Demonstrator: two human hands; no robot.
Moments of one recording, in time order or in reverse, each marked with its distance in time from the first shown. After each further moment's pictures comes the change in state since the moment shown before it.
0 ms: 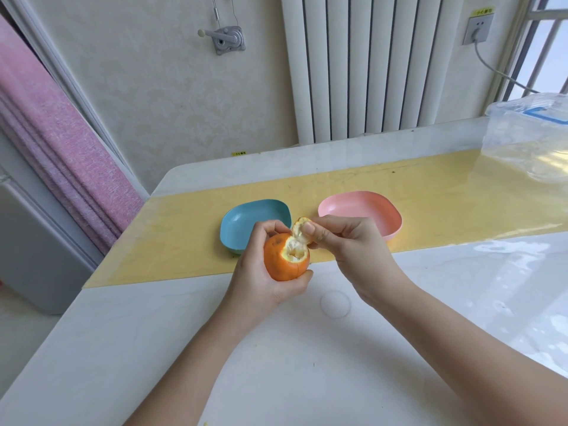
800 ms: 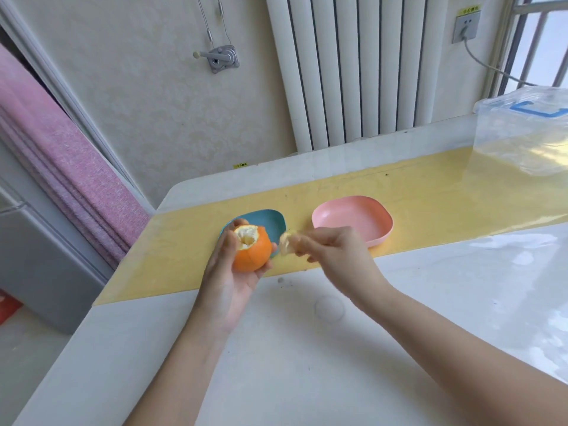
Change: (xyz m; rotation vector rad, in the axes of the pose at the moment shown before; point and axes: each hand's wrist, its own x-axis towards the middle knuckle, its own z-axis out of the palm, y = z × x) left_hand 0.016 0.003 -0.014 -0.926 0.073 -0.278; right_hand -0.003 0.002 -0.003 -0.241 0.032 0.008
